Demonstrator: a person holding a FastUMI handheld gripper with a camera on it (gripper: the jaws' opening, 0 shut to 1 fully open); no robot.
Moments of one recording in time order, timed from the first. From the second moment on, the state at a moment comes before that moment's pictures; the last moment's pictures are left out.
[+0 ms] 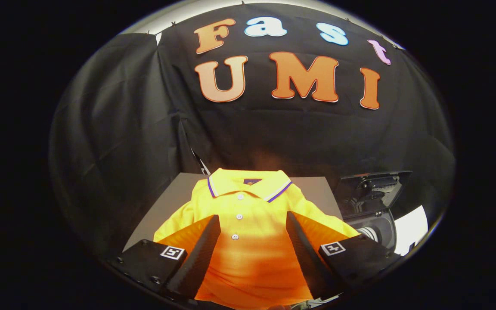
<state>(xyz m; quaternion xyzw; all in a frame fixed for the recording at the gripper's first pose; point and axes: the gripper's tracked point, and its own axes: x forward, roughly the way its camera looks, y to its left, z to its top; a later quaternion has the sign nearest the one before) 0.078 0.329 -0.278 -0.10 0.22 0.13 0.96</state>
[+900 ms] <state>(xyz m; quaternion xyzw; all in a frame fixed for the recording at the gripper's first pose) 0.079 0.334 -0.338 -0.13 0.24 0.17 0.95</state>
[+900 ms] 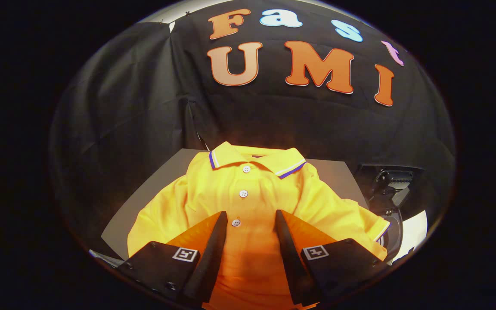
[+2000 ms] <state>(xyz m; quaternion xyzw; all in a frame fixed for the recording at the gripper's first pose) 0.079 0.276 -0.249 -0.02 0.21 0.17 0.96</state>
